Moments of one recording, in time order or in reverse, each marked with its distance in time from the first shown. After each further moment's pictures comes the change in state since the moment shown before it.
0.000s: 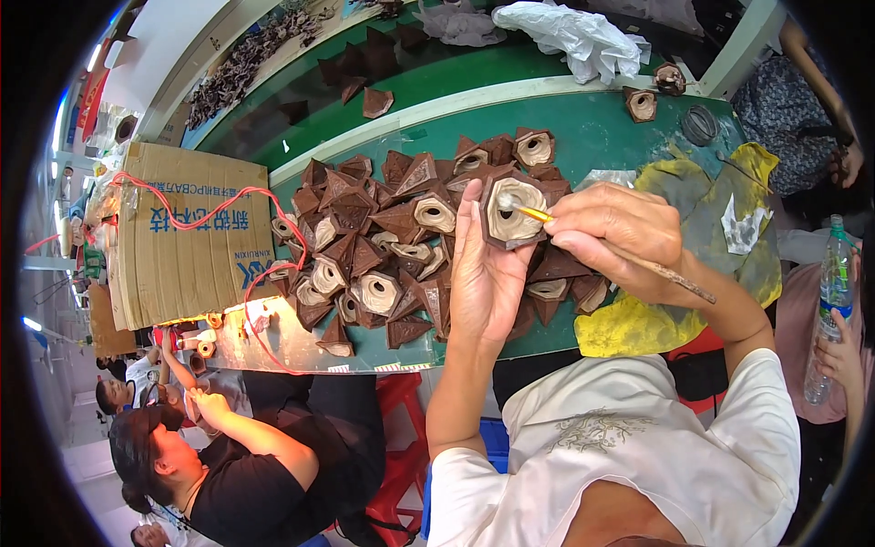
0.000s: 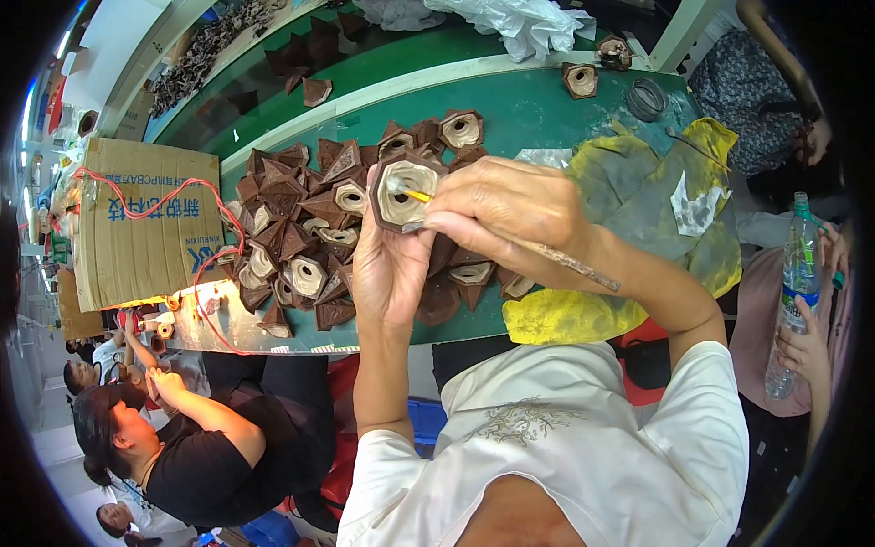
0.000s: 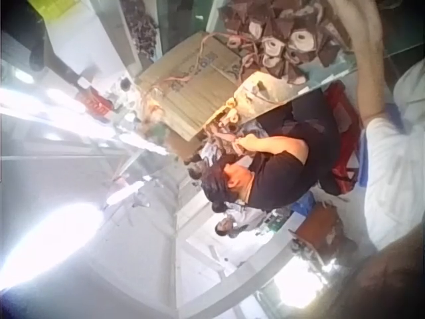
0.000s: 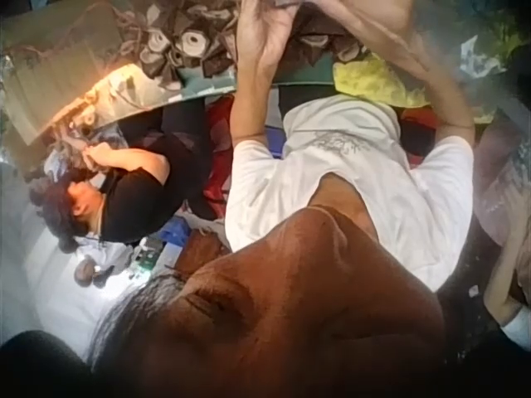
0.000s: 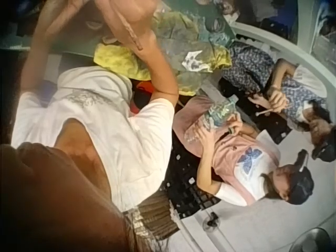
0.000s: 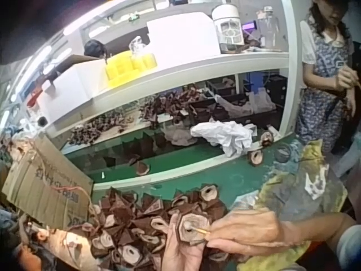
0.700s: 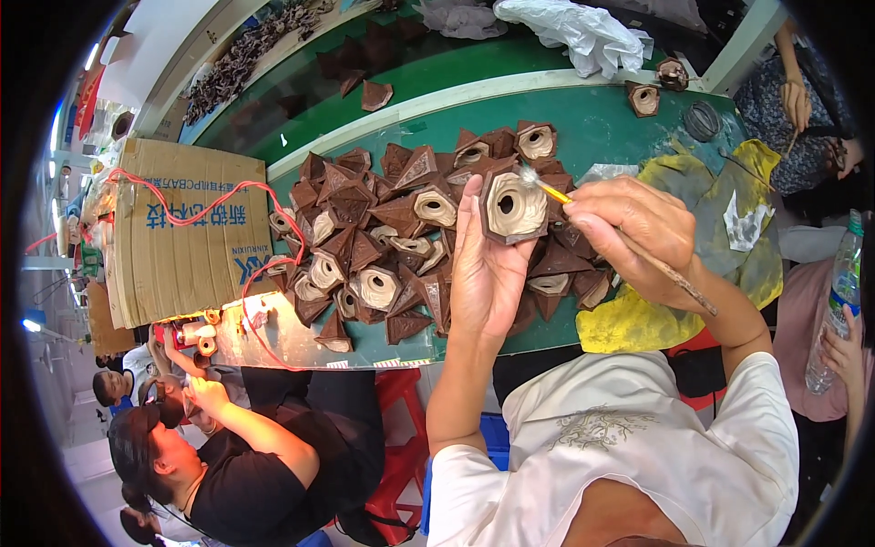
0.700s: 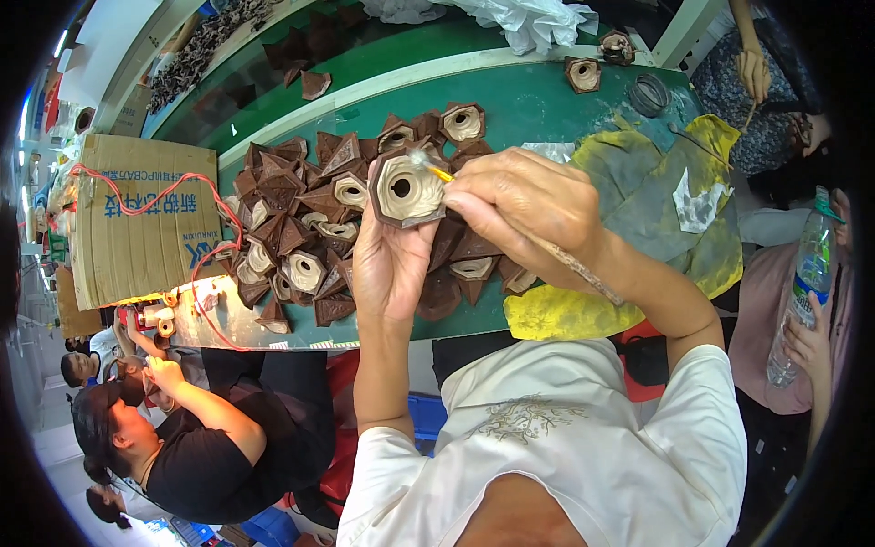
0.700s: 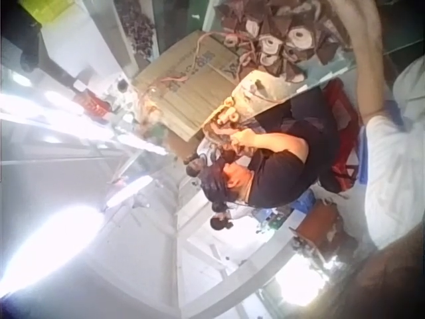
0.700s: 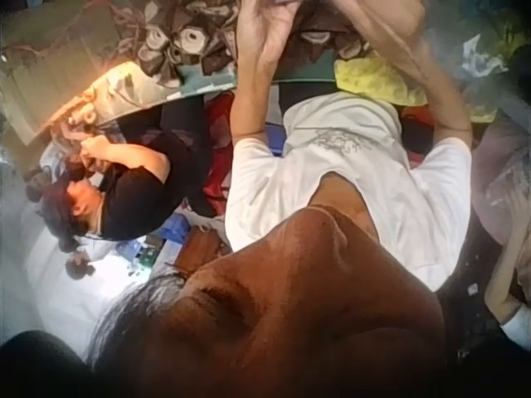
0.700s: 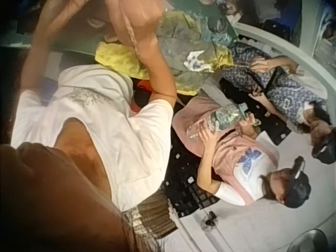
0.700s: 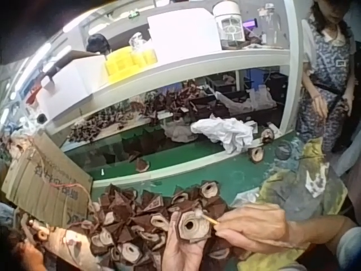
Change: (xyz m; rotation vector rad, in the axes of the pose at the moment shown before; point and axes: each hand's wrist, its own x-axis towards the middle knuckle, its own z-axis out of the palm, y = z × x) left_hand 0.000 0.001 -0.004 -0.021 0.037 0.001; right_hand -0.007 -0.001 0.002 -0.147 0.052 -0.001
